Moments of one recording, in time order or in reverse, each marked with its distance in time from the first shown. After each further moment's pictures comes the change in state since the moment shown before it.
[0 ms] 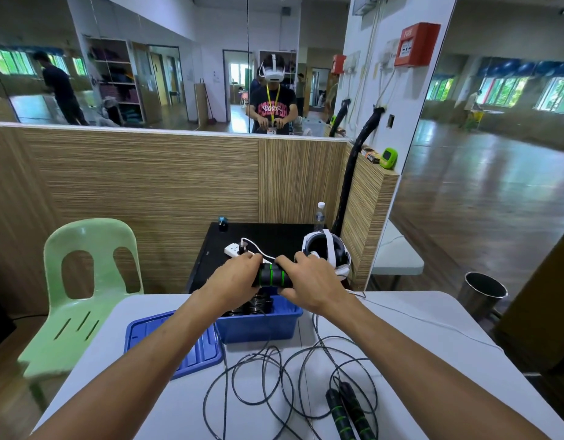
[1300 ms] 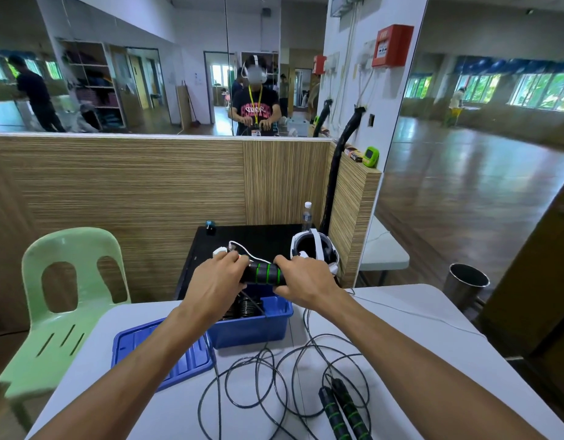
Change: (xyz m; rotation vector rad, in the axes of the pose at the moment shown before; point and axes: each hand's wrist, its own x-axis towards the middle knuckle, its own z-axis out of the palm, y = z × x) left_hand -0.016 0.000 -0.005 0.241 0.358 0.150; right_hand 0.001 0.009 -0.004 0.031 -0.080 0.106
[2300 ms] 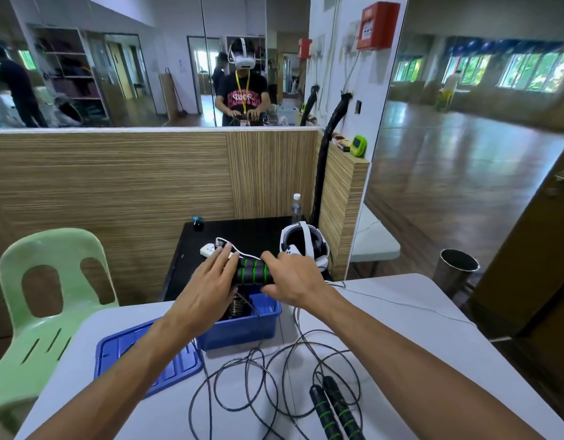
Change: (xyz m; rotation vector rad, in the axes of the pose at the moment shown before) left_hand 0.007 -0.002 0.045 -0.056 -0.078 0.066; right_hand 0.008 0.013 0.005 -0.001 -0.012 0.017
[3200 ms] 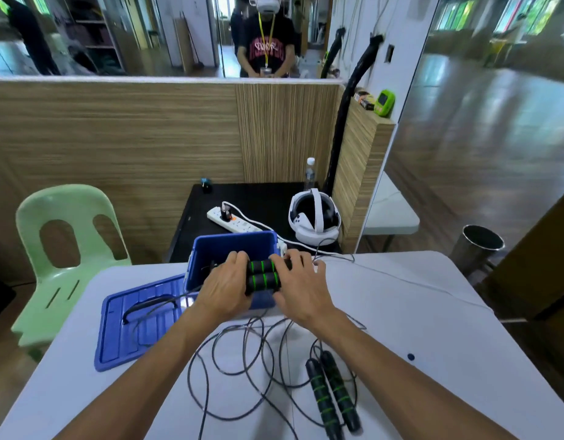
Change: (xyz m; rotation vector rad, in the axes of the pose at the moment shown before) left_hand 0.002 0.049 0.048 -0.303 -0.246 -0.312; right_hand -0.039 0.014 0.084 0.077 0.027 0.063
